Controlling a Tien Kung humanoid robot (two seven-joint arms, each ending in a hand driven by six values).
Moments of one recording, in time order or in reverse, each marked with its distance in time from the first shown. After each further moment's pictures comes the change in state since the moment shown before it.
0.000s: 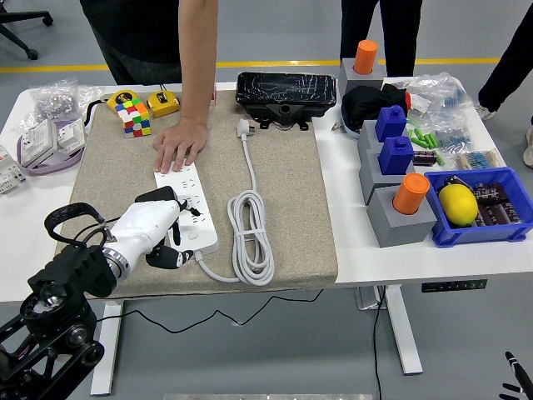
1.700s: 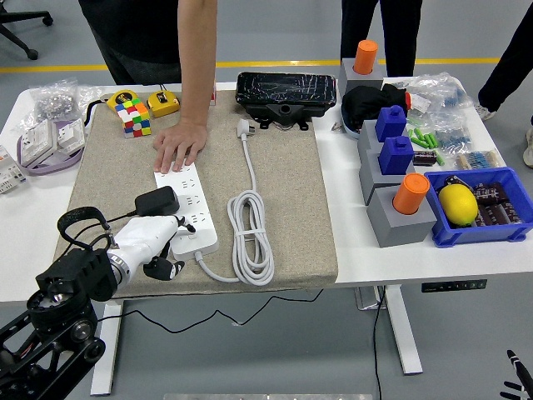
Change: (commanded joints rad) left arm -0.007 -0.010 -0.003 0.080 -0.007 -0.081 -0.007; right arm 0.003 -0.001 0.004 0.000 0.002 -0.001 0.002
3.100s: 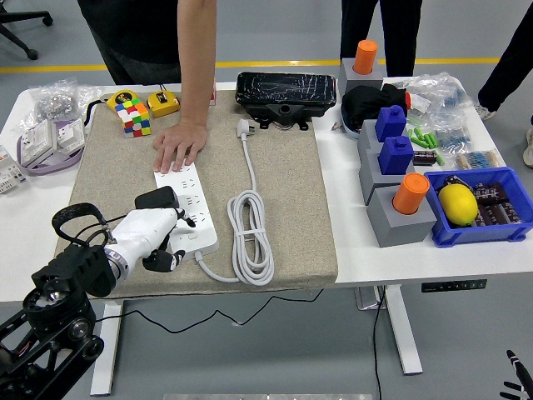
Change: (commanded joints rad) left arm 0.000 -0.008 -0.037 -0.057 0.013 0.023 -0.016; right arm 0.002 -0.001 -0.002 0.000 0.003 -0.001 -0.001
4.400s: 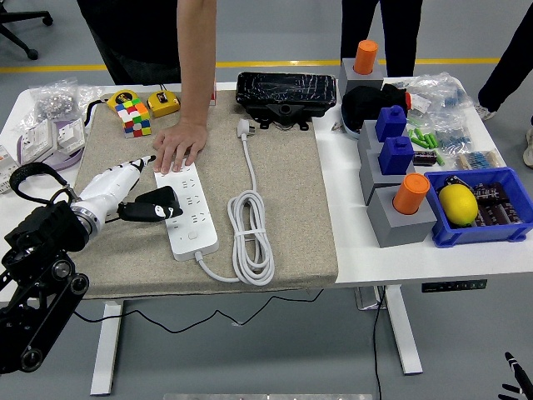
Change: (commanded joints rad) left arm -0.132 -0.059 -0.191 0.312 -0.043 0.042 -0.112; right arm -0.006 0.004 -0.007 0.000 0.004 -0.002 -0.003
